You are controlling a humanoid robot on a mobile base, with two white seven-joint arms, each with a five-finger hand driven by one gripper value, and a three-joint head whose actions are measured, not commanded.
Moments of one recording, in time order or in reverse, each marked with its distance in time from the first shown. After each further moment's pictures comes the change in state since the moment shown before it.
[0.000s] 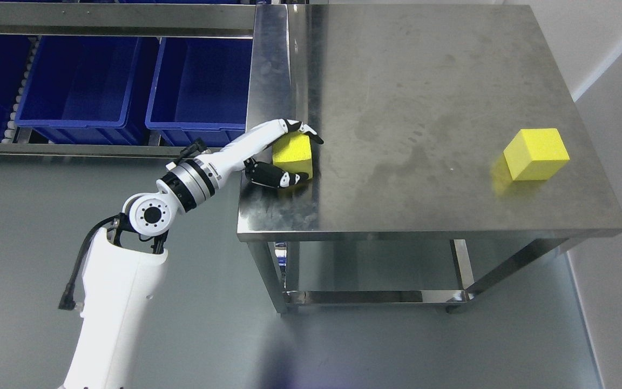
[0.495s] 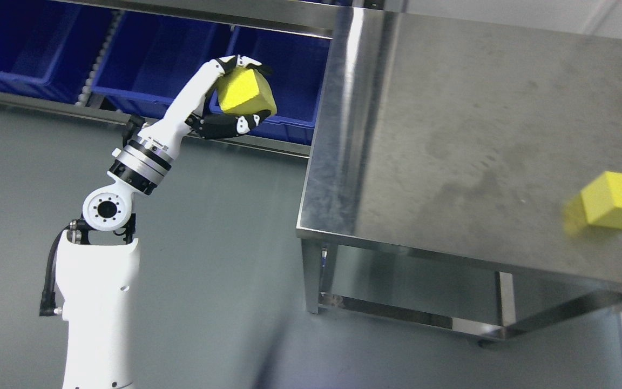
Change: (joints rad) left arm 0.017 -0.040 0.199 -0.007 0.204 -0.062 0.141; right arm 0.000 0.000 0.000 0.000 0.000 0.000 0.000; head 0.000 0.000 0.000
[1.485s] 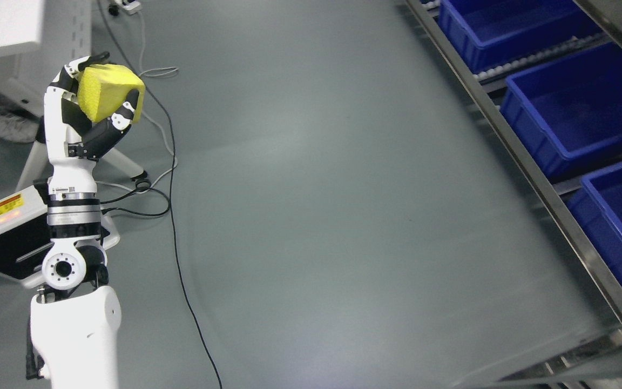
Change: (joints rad) left arm 0.179 -0.022 0.189 0.021 0.315 -0.154 0.368; right arm 0.000 0.000 0.000 0.000 0.000 0.000 0.000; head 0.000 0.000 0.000
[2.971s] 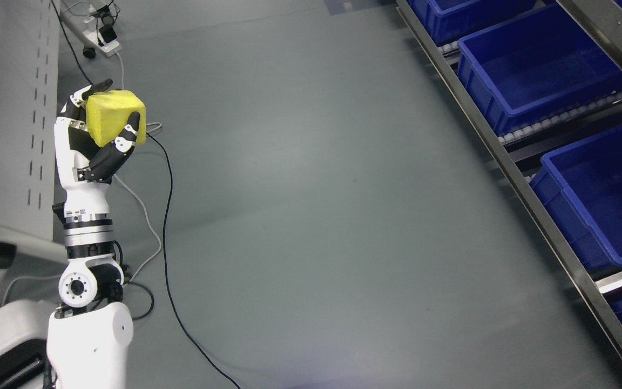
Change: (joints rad) left arm 0.043 -0.005 -0.039 0.066 0.136 -0.061 0.006; right arm 0.000 0.000 0.000 0.000 0.000 0.000 0.000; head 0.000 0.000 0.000
